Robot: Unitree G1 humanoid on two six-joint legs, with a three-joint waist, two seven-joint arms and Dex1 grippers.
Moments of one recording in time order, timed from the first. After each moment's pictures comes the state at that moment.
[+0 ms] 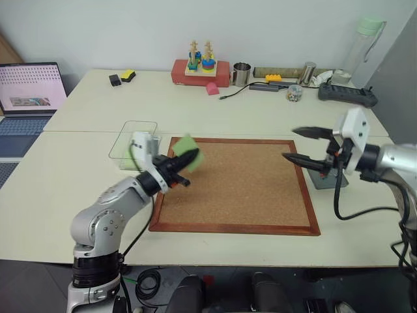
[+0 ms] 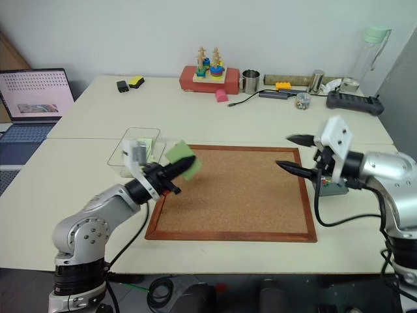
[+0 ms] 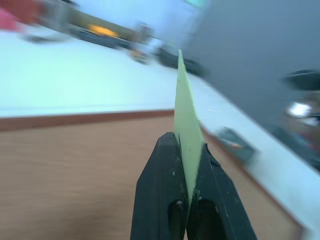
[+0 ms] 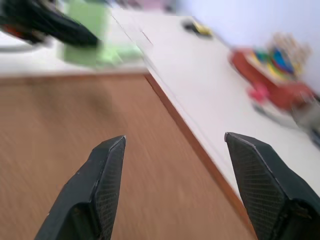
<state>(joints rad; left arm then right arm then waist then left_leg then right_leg) -0.32 0.39 0.26 -0.31 -0.71 0.75 -0.39 -0.55 -0.79 -0.07 -0.29 0.51 0.51 1.02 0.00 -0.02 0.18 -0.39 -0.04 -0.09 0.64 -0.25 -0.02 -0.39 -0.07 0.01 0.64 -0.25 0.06</state>
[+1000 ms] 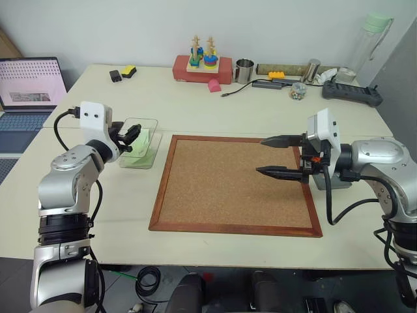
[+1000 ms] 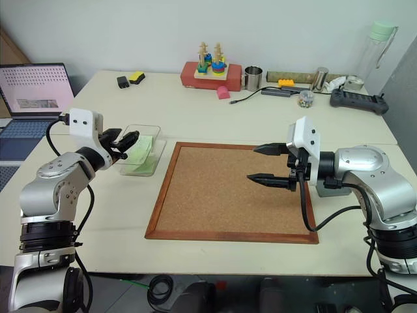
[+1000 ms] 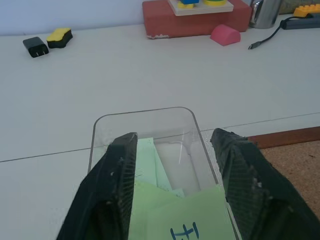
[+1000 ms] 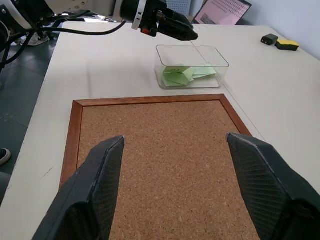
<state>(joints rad) -0.56 0.63 0.24 0.13 -0.34 0.60 -0.41 -0.57 -0.76 0.02 -0.32 0.54 0.59 1.07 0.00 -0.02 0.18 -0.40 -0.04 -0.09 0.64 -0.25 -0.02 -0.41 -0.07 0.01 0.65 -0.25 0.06</state>
